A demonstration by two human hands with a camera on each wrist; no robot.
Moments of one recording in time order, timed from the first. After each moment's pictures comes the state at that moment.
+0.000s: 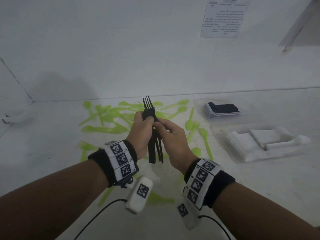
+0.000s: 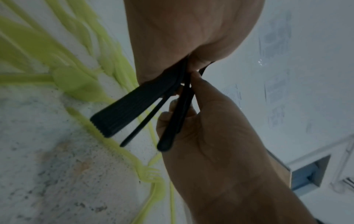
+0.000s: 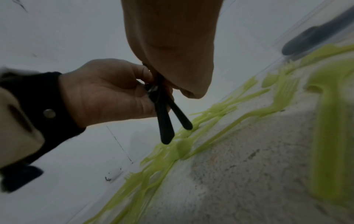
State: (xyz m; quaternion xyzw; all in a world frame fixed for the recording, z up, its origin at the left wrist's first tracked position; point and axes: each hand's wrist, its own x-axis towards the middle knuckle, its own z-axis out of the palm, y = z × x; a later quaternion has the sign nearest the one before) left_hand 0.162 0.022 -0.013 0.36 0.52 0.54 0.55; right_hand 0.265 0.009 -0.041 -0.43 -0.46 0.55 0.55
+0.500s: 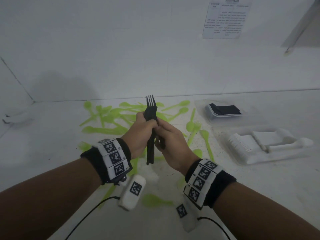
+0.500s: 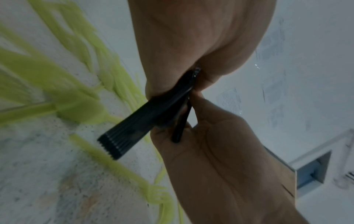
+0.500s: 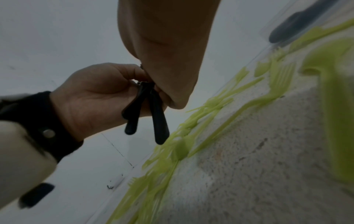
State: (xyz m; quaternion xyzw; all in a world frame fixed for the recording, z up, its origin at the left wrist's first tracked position) left_hand 0.149 0.028 -0.011 0.42 0.51 0.48 0.57; right_hand 0.264 0.015 -0.043 -0.36 -0.41 0.67 0.50
